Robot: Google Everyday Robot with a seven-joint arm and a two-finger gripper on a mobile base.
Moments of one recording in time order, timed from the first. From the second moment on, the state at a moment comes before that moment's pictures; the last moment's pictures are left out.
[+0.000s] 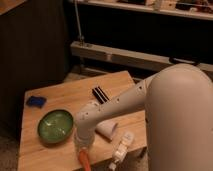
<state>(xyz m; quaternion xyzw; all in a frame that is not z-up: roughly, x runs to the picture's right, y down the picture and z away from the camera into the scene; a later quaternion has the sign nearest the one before) -0.127 0.309 0.725 -0.42 0.19 0.57 0.68</state>
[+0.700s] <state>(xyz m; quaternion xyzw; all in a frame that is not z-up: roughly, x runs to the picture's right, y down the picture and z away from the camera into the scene) -0.125 0.315 0.724 -0.41 0.20 0.57 0.68</state>
